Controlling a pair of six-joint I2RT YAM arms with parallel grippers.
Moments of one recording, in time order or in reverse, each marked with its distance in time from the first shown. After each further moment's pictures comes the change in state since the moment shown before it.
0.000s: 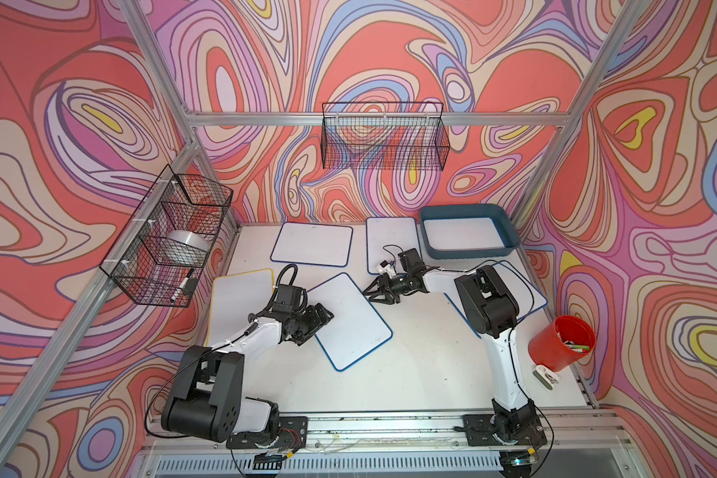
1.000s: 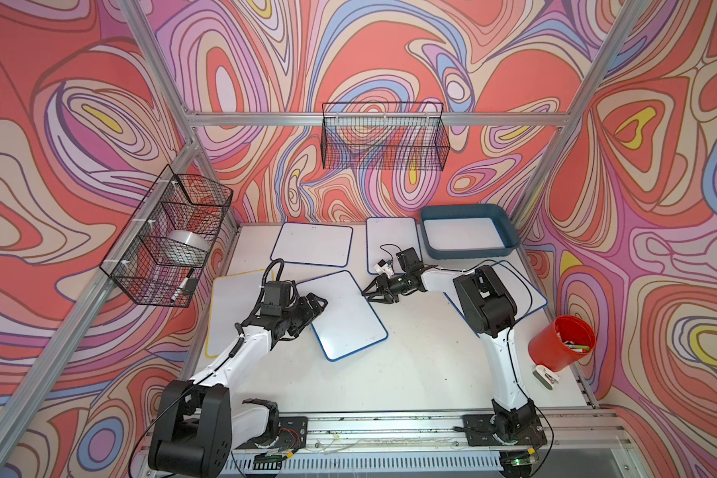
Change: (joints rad) left arm 0.047 -0.179 -0.004 0.030 -0.016 -0.030; right arm 0.006 0.017 0.039 -0.059 0.000 -0.084
